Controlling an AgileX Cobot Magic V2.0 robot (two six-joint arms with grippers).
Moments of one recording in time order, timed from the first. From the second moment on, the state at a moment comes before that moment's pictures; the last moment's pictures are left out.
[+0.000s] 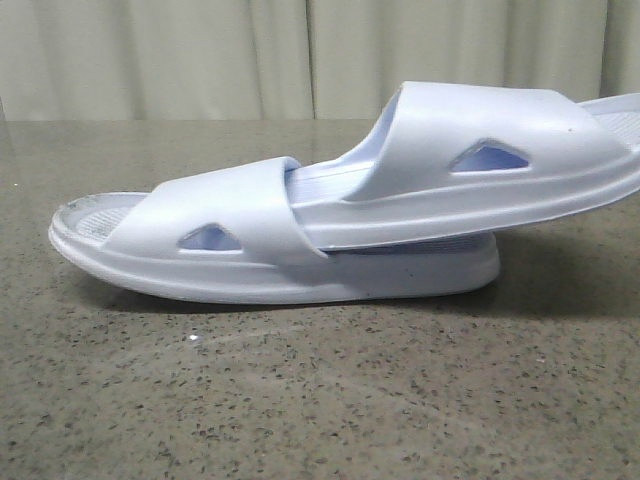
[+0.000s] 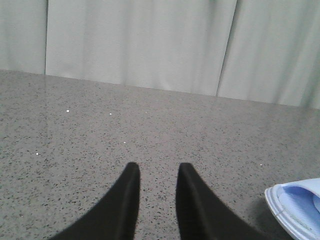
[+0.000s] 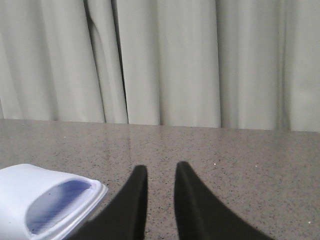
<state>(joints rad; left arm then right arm) -0.24 0.16 -0.09 -1.58 0.02 1.41 0.11 0.02 -0.17 0.75 0.15 -0.73</state>
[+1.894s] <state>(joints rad) -0.23 0.04 0.00 0.01 0.09 0.10 0.11 0.02 -0.17 0.85 0.15 -0.73</state>
